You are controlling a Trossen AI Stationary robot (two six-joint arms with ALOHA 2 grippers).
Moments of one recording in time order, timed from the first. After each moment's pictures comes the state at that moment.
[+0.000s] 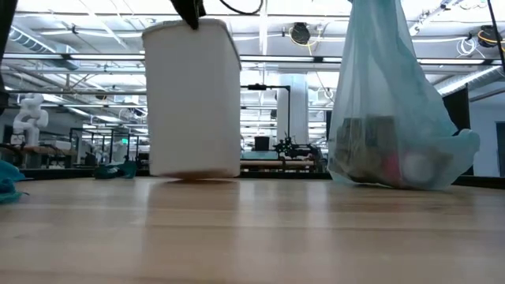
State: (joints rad) left arm 0.39 1.63 2.05 -1.57 0.14 0.34; right arm -0.62 0.89 1.34 -0.27 -0.39 0.70
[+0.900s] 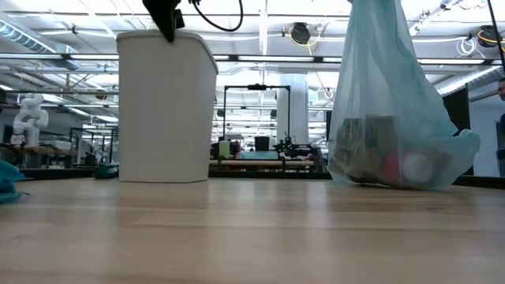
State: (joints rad) left arm 0.38 1.53 1.82 -1.58 0.10 0.27; right arm -0.62 0.89 1.34 -0.26 -0.40 0.69
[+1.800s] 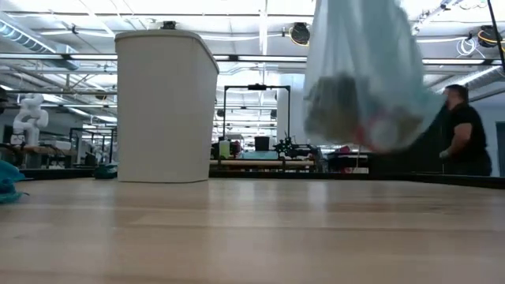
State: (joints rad) left arm 0.33 1.43 1.93 -0.85 0.23 0.06; right arm -0.47 1.11 1.34 0.25 -0.45 0.90
